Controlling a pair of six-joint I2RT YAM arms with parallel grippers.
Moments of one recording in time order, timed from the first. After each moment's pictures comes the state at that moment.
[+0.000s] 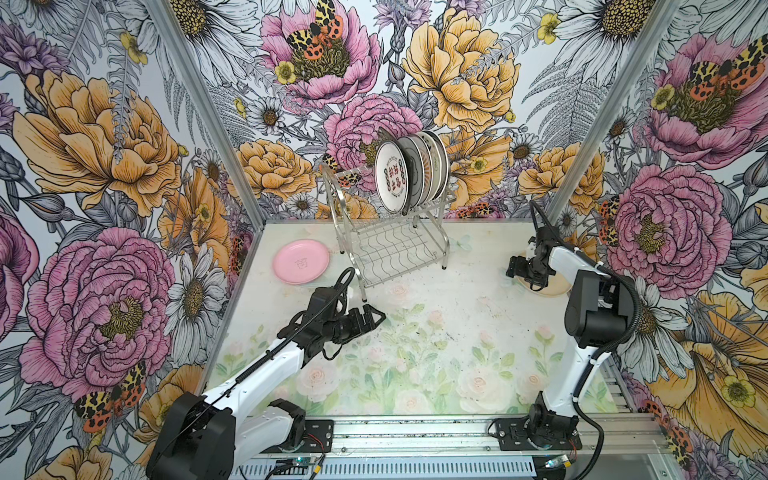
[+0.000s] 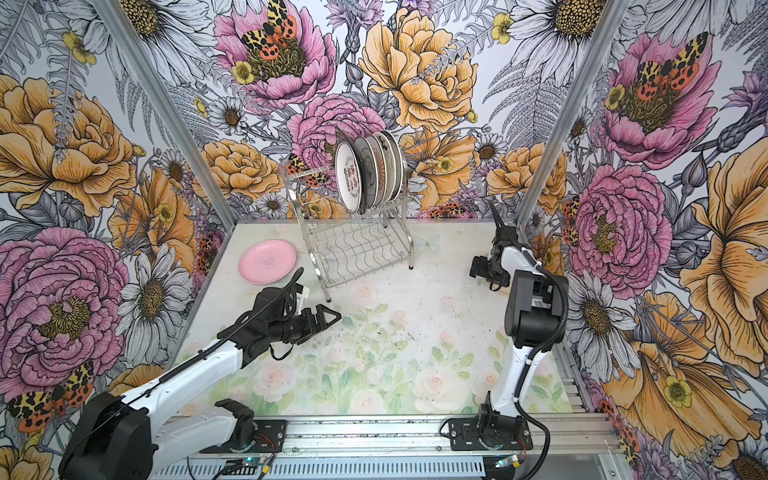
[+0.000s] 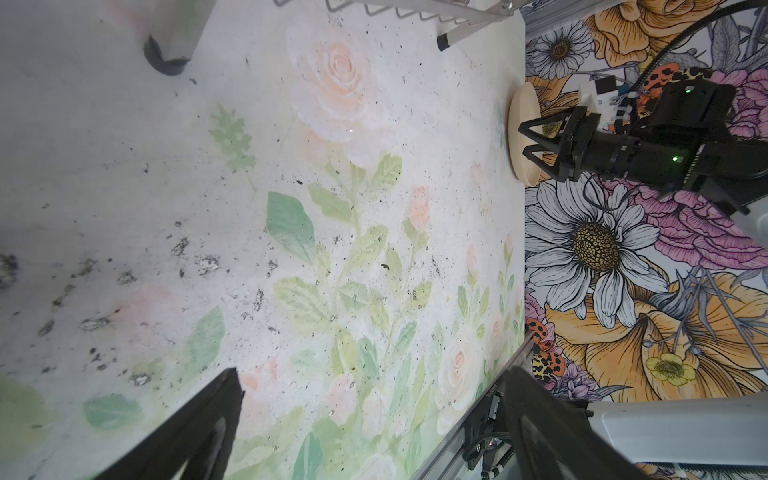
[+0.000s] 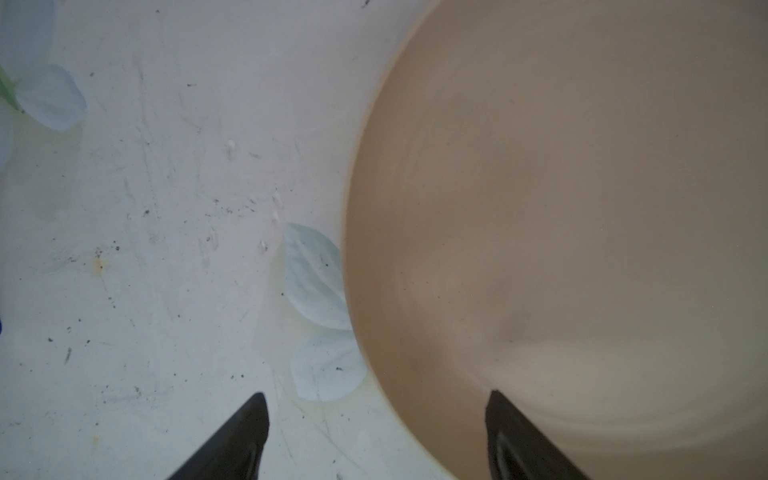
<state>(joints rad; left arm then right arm) -0.42 1.11 0.55 -0.16 0.45 -0.80 -0.20 1.99 1.45 -0.68 -0.15 0.11</state>
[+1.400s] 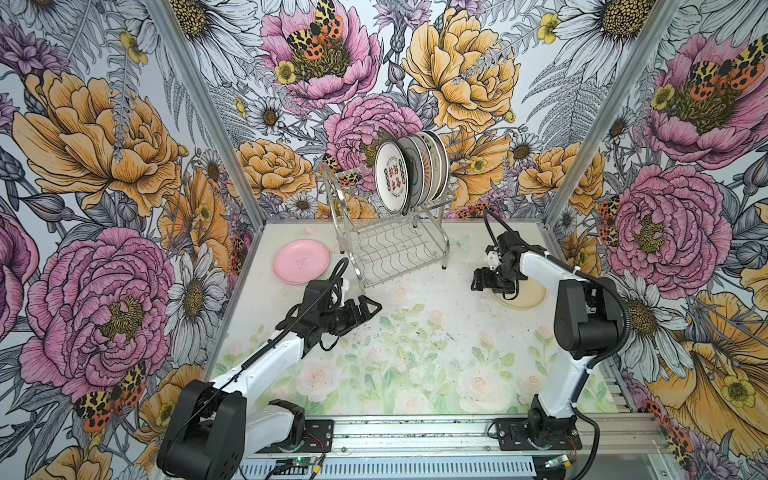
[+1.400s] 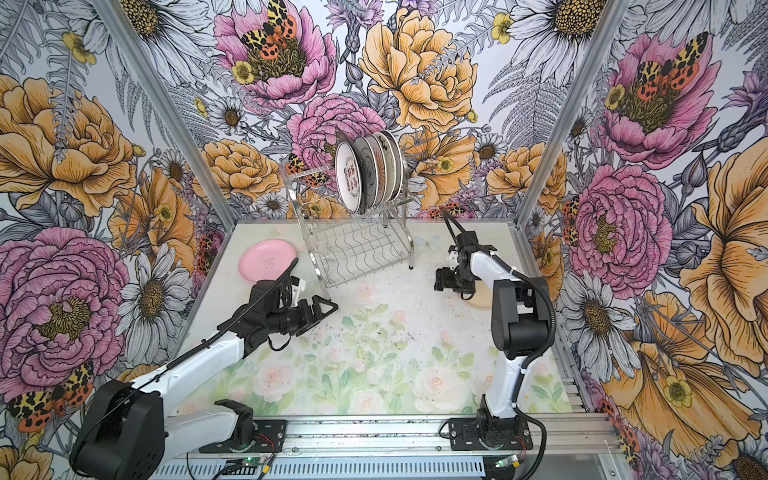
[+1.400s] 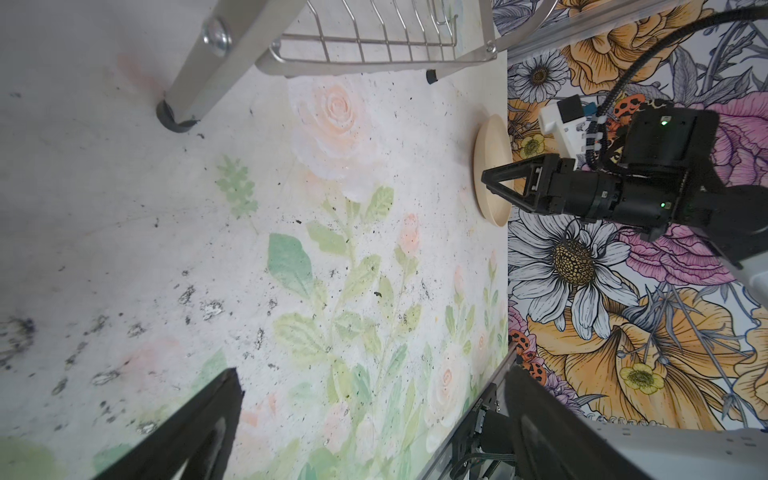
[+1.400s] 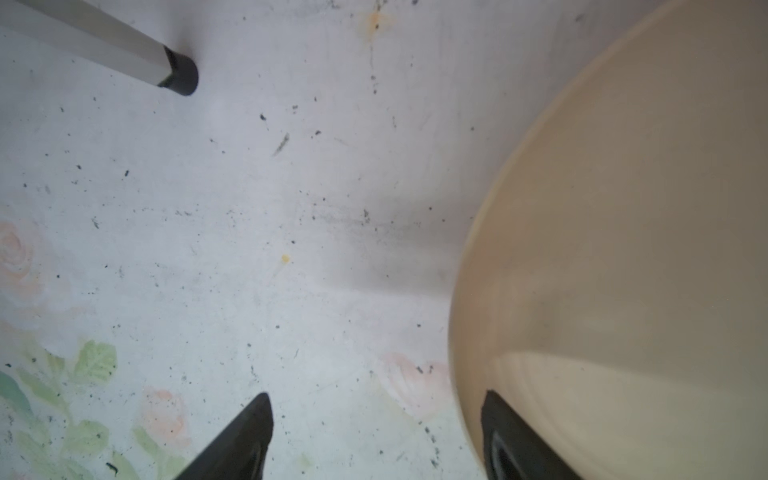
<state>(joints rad) -0.31 1.18 0.58 -0.11 0.54 -0.77 0.02 1.86 1.34 -0.77 -0.25 0.08</state>
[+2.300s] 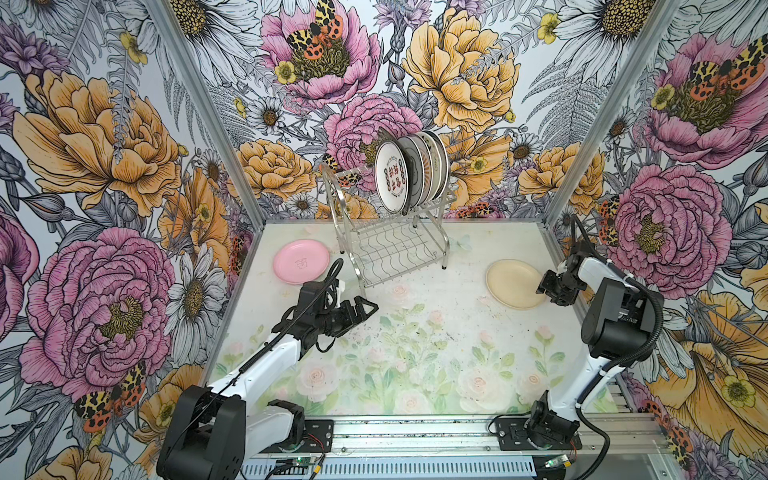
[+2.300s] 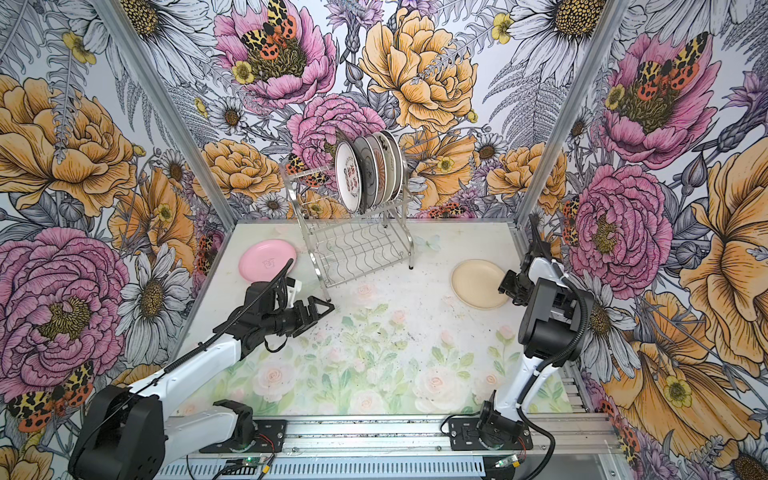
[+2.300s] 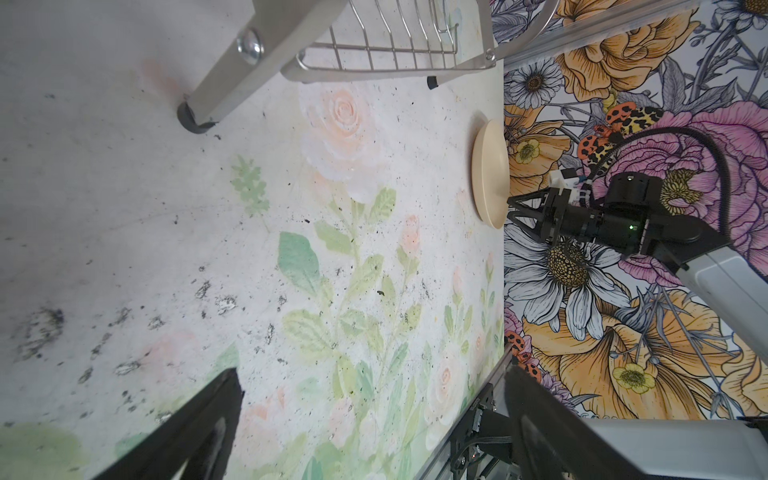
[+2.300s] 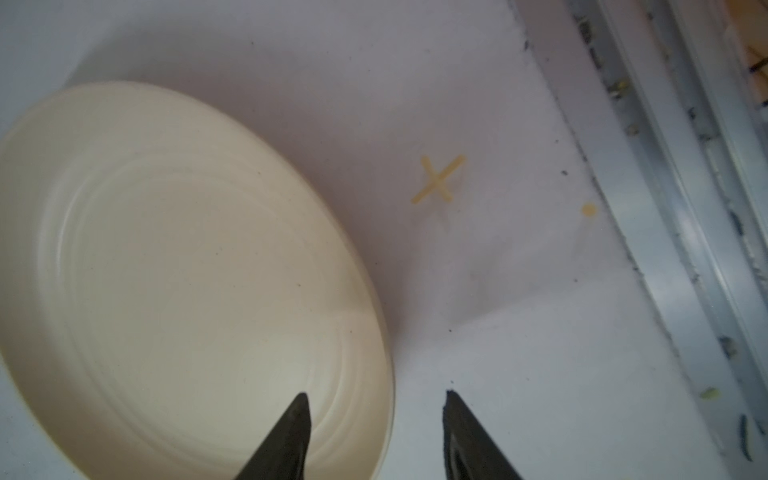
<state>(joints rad) -0.28 1.15 0.55 -0.11 0.57 -0.76 -0.41 1.90 1.33 -0.77 -0.17 0.19</state>
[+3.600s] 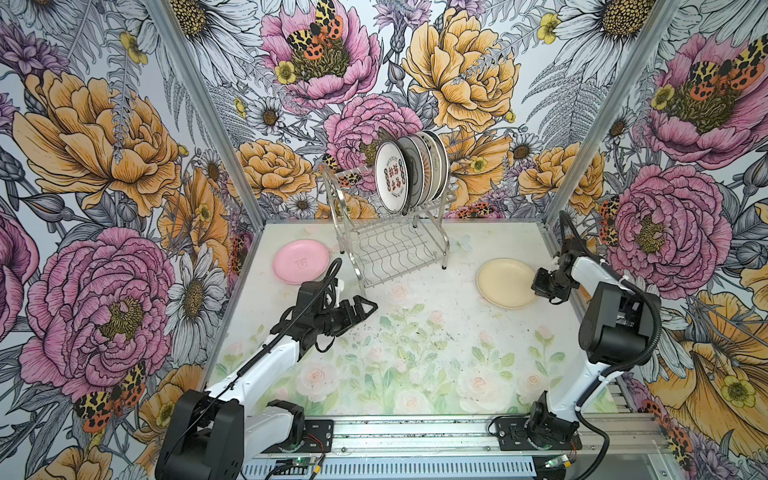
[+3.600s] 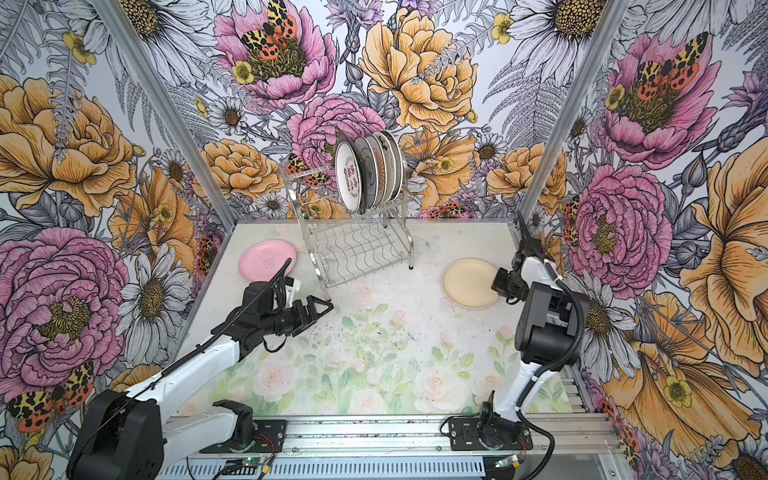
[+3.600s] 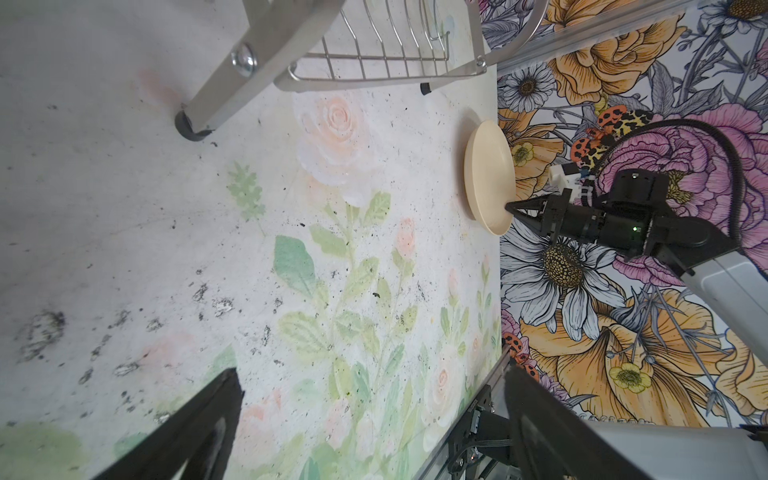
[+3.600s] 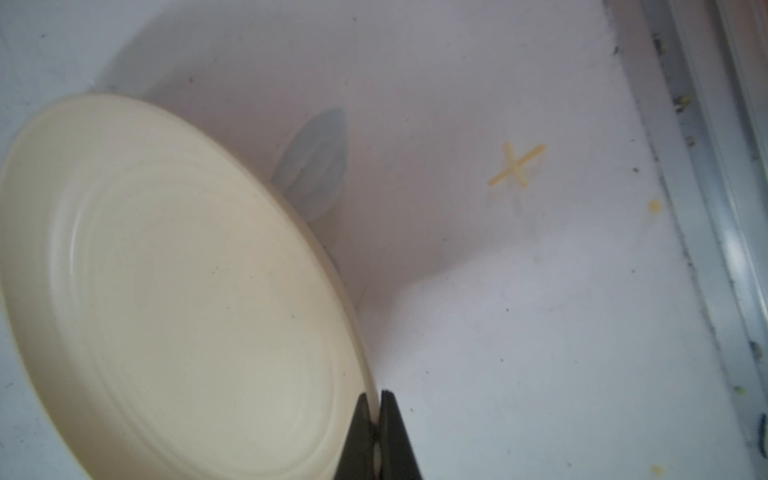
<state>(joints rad) -0.27 1.13 0.55 -0.11 0.58 -0.76 -0.33 1.80 1.28 -0.78 -0.17 0.16</state>
